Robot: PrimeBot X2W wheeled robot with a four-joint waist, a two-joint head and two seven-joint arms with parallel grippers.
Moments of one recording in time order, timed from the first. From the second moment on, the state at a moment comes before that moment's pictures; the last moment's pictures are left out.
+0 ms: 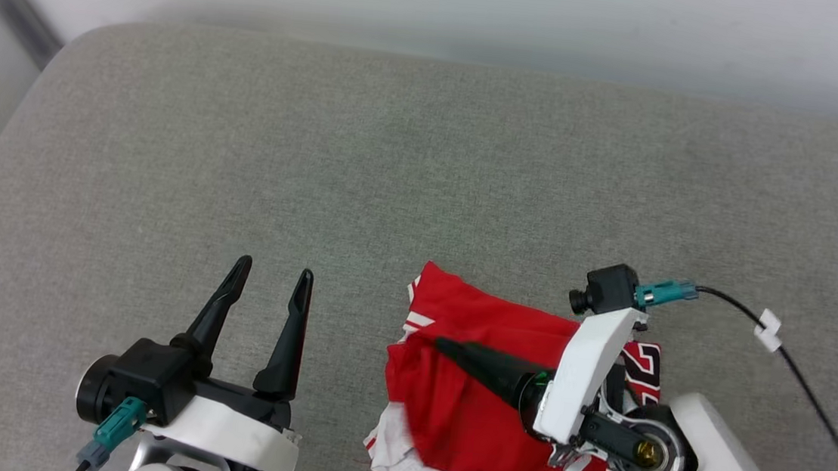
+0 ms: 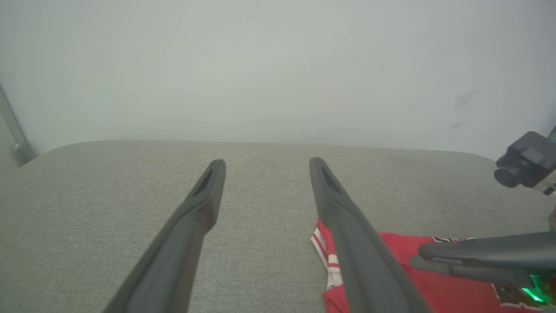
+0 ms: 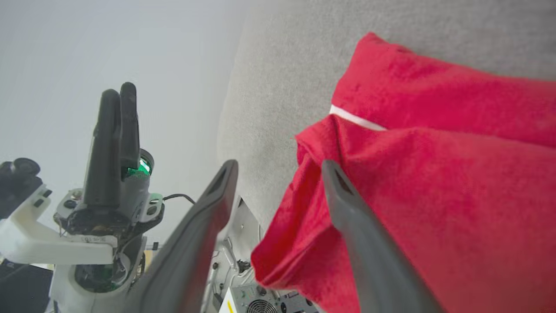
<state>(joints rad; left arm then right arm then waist) -0.08 0.29 -0.34 -0.09 -0.43 0.09 -0.25 -0.39 -0.09 0.42 0.36 1.20 0.13 0.62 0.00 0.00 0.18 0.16</state>
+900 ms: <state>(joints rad) 0.03 0.32 -0.27 -0.07 -0.43 0.17 -0.26 -0.10 -0.17 -0.01 0.02 0.22 0.13 -0.01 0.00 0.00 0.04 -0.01</state>
